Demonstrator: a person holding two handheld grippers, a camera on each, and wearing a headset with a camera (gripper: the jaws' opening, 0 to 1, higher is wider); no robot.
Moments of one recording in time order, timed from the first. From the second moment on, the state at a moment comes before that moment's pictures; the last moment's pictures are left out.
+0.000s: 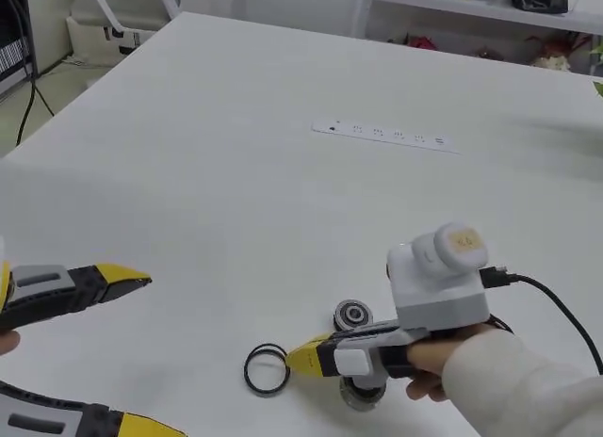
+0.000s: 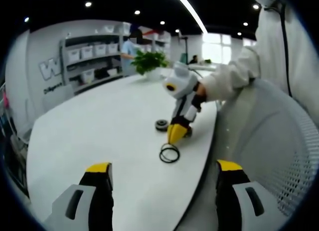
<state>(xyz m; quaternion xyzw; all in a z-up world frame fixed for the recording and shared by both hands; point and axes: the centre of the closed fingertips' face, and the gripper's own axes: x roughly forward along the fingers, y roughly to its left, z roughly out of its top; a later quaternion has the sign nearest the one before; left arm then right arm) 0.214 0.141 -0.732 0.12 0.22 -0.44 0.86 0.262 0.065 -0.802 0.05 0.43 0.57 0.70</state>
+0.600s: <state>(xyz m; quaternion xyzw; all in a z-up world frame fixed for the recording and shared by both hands) 0.215 0.140 -0.733 0.13 0.22 -0.44 0.86 0.265 0.066 -0.808 0.02 0.42 0.57 0.71</state>
